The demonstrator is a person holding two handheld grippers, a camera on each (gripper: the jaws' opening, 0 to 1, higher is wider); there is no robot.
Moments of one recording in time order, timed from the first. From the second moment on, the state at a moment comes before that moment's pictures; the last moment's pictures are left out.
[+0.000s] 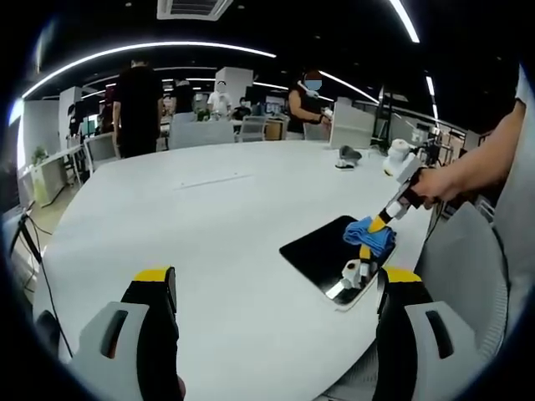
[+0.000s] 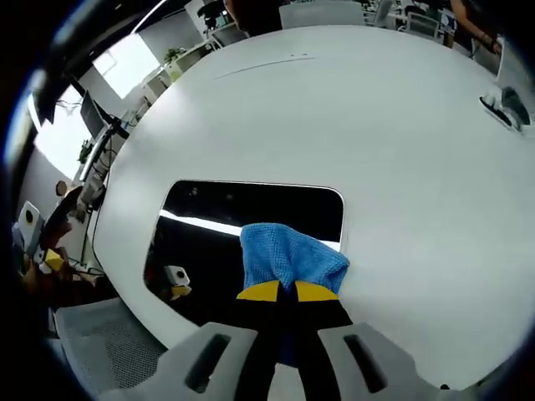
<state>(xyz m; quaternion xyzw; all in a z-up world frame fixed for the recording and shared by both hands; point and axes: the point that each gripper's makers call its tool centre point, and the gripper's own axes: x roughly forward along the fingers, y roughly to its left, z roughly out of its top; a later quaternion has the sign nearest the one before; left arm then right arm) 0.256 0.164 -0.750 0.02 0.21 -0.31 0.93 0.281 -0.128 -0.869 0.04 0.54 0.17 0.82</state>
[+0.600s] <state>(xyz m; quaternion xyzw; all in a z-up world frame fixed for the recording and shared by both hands) 0.257 0.159 -0.751 0.02 0.21 -0.31 0.93 0.280 -0.147 -0.869 0.04 0.54 0.15 0.82</state>
